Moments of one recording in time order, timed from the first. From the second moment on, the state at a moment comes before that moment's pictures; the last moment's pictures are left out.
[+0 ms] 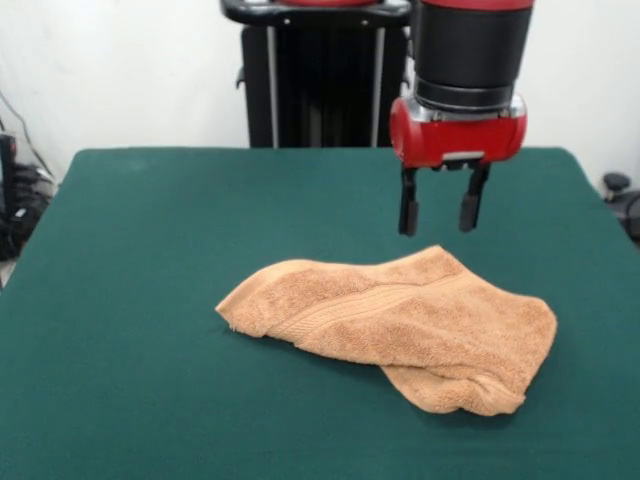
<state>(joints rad) -0.12 -0.65 0.08 1.53 -0.13 0.58 1.57</state>
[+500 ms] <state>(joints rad) -0.14 -0.58 0.08 1.51 -0.13 0.58 1.57</state>
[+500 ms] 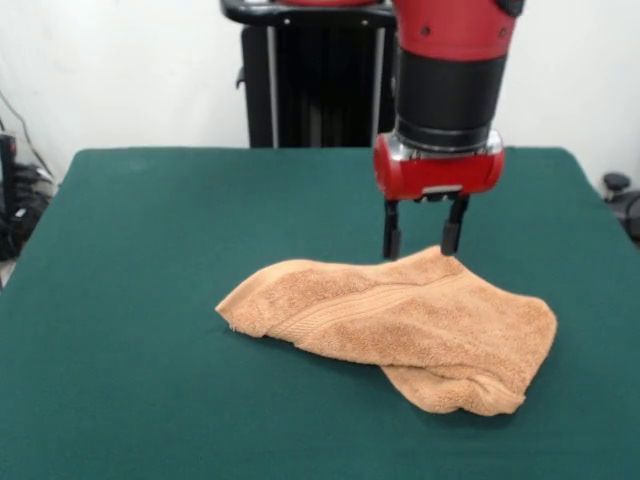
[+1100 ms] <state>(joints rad) -0.17 -0.49 0.10 1.51 -0.13 0.49 1.57</state>
